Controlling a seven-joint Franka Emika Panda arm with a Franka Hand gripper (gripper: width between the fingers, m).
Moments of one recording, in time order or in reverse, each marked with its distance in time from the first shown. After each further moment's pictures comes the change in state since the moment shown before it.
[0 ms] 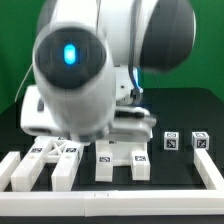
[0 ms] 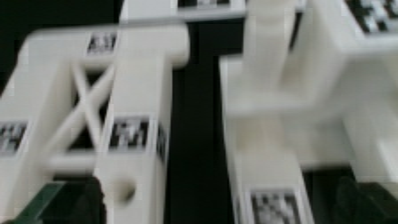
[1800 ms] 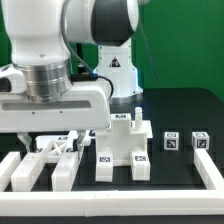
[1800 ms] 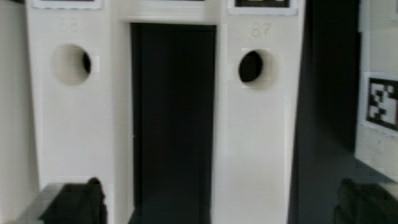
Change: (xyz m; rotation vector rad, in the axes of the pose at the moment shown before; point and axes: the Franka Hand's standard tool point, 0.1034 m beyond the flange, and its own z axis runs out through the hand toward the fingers) arm 0.018 0.063 0.022 0.040 0.646 -0.062
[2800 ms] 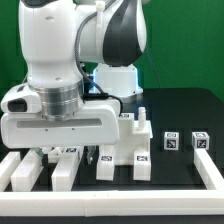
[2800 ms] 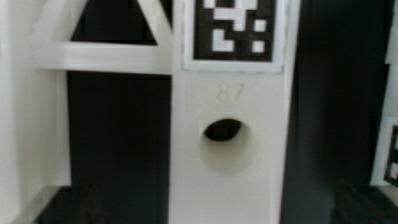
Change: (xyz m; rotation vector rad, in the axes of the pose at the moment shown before) arm -0.008 -0.013 0.033 -0.005 -0.012 -0.014
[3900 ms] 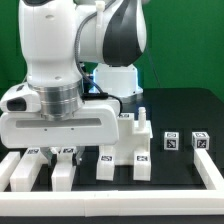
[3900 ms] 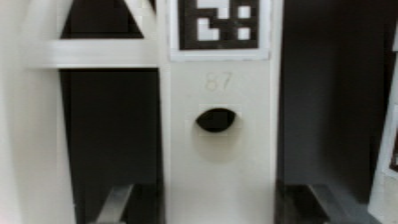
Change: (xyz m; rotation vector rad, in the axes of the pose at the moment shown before) arm 0.000 0.000 0.000 0.000 0.001 -0.001
